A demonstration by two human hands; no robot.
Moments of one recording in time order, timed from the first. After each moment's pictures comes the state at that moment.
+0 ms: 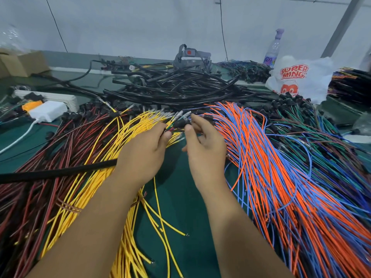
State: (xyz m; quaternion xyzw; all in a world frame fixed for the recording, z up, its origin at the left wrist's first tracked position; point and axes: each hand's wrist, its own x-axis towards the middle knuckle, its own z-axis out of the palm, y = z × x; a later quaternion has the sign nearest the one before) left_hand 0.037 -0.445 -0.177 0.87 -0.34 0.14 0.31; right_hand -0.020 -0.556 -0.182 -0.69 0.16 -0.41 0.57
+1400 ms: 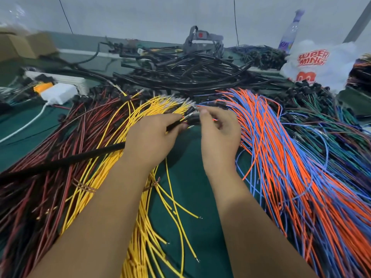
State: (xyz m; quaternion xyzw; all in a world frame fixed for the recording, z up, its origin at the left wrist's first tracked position) left_hand 0.042 -0.440 -0.183 0.85 -0.34 0.22 0.34; right_hand -0.019 -0.551 -0.179 -0.65 0.18 -0.47 0.57
